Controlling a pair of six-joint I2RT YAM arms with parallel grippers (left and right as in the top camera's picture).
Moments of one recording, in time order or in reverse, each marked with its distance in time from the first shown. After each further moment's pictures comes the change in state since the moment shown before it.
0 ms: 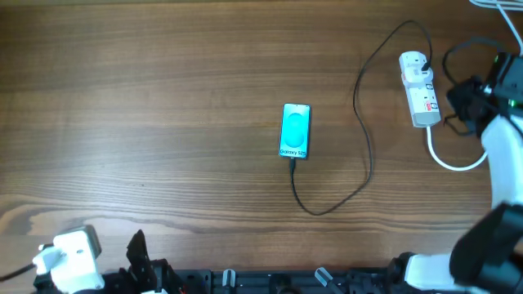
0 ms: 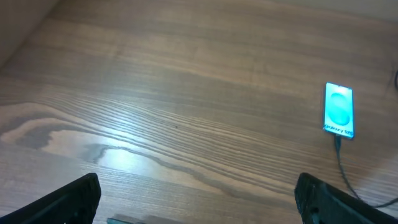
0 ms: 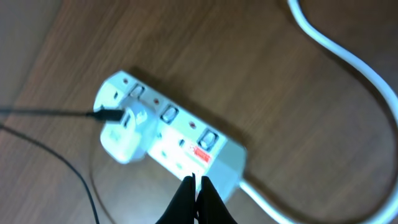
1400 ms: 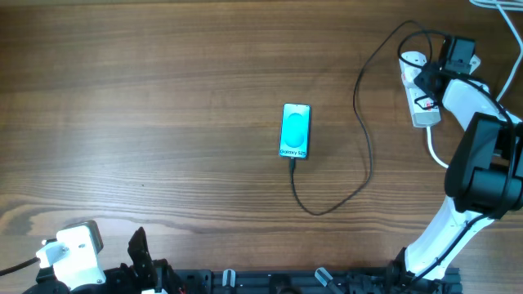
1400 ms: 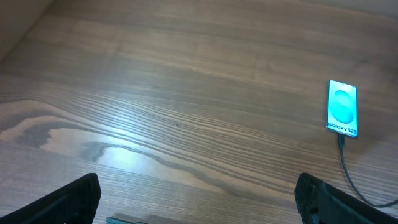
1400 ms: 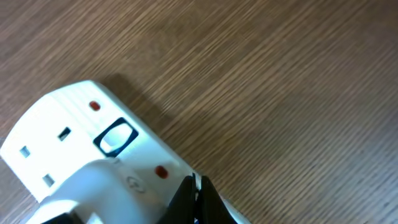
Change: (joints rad) left arm -0.002 0.000 -0.024 0.010 -0.003 0.000; right arm 0.126 0.454 0.152 0.271 0.170 -0.159
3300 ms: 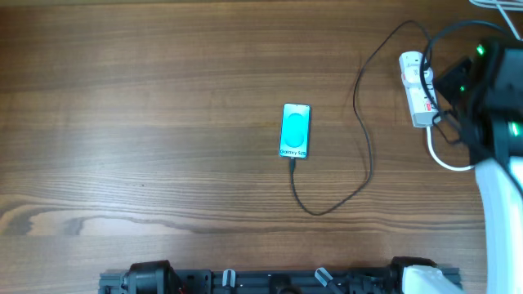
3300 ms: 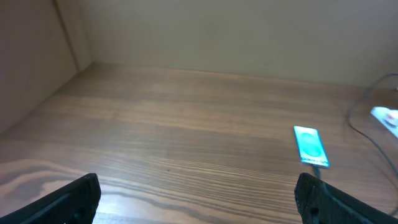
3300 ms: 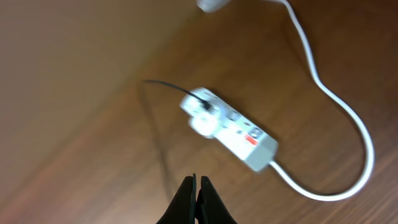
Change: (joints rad) left arm -0.100 -0.430 -0.005 0.012 -0.013 0.000; right arm 0.173 -0.864 -0.009 -0.541 0.057 0.171
